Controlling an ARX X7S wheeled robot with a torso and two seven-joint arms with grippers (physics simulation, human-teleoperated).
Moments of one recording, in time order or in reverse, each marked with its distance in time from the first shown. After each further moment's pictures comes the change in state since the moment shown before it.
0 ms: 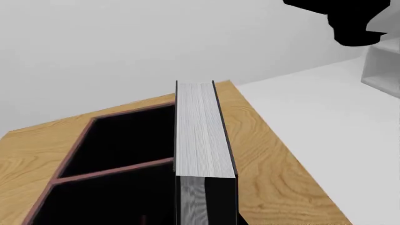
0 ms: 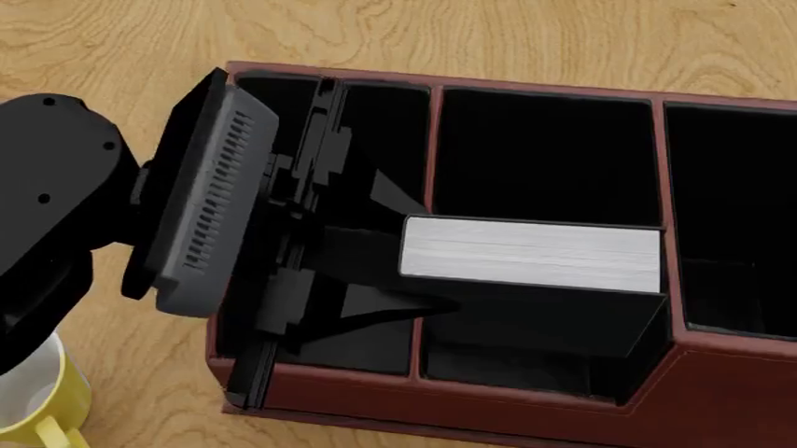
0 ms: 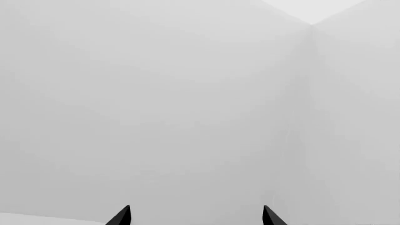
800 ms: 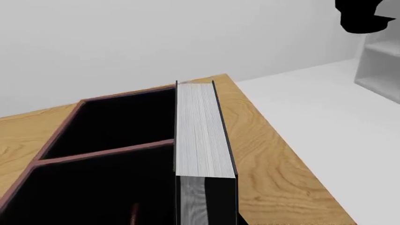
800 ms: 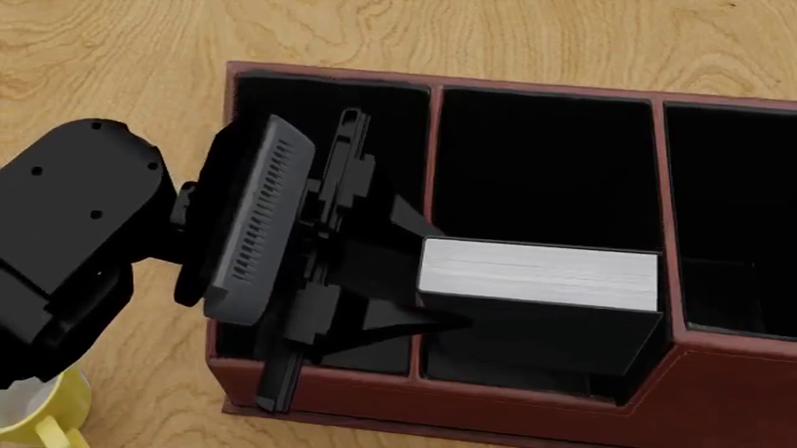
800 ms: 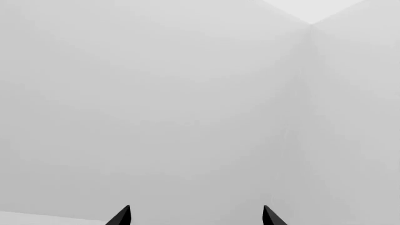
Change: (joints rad) left arm 0.016 0.056 0.042 -0.158 0.030 0.104 0.029; right arm 0.000 0.009 -0.003 0.007 0.001 0.000 0.005
